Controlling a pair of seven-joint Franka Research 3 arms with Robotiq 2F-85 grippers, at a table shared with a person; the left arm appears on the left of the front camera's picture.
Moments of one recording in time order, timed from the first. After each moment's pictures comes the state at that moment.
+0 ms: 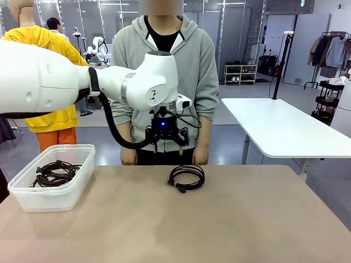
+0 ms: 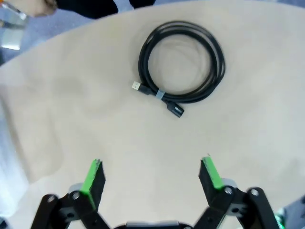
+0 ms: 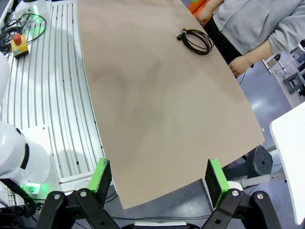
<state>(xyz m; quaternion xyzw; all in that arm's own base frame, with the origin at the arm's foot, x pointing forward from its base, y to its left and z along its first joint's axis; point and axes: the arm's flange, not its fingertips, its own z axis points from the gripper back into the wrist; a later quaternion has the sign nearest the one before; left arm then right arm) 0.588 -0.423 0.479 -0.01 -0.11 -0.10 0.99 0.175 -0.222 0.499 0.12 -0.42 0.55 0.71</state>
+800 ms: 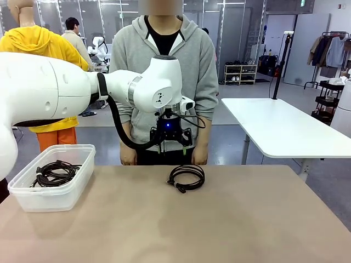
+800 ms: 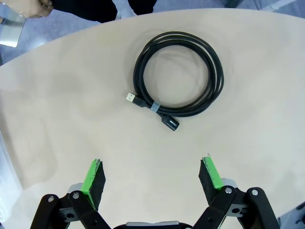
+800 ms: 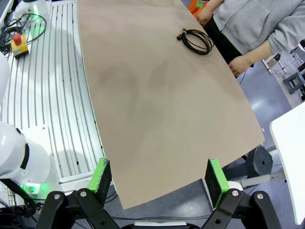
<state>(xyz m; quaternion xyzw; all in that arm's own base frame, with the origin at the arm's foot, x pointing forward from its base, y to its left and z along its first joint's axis) 0.602 -0.431 0.470 -0.02 -0.11 -0.09 0.99 0.175 -0.222 0.499 0.12 -0.42 0.55 0.71</state>
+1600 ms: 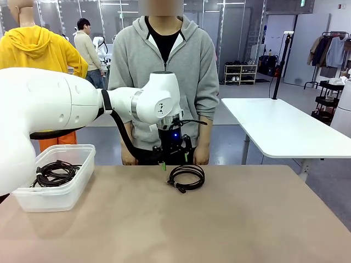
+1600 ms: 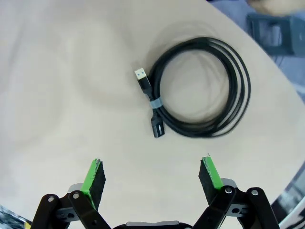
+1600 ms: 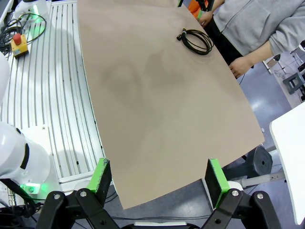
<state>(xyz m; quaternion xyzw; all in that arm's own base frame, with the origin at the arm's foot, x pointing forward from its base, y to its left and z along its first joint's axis) 0.618 -0.431 0.417 -0.06 -0.04 0.27 0.96 0.175 -0.222 0.499 0.12 -0.42 0.55 0.71</state>
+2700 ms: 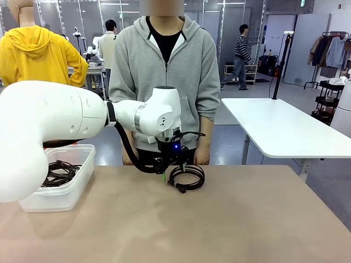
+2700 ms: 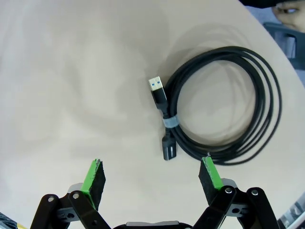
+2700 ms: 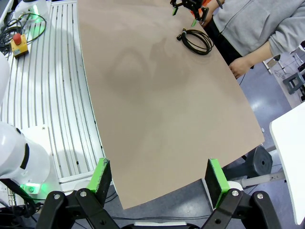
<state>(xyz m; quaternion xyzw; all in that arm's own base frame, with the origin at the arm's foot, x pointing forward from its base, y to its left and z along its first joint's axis) 0.626 -0.431 0.365 -0.04 -0.02 0.29 0.96 0.175 -0.222 0.499 0.12 -0.42 0.55 0.71</state>
